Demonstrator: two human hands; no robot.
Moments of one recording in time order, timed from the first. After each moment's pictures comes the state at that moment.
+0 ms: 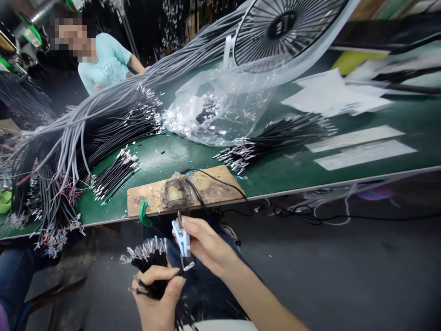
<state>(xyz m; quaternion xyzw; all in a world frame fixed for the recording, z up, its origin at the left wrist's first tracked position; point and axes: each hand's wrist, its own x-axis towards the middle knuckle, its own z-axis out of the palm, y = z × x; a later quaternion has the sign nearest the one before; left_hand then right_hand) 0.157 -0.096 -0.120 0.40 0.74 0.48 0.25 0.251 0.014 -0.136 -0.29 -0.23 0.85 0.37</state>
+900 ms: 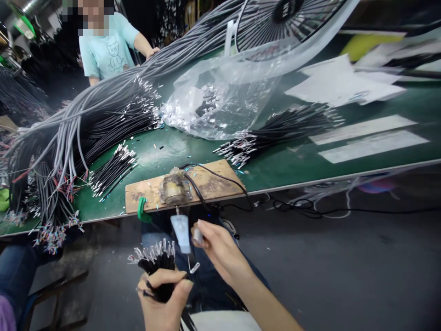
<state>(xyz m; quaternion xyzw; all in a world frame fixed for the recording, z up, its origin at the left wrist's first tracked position) 0.162 -0.104 -0.128 0.40 0.74 0.43 0.31 0.271 -0.007 -0.160 -0.41 -0.30 0.74 0.44</state>
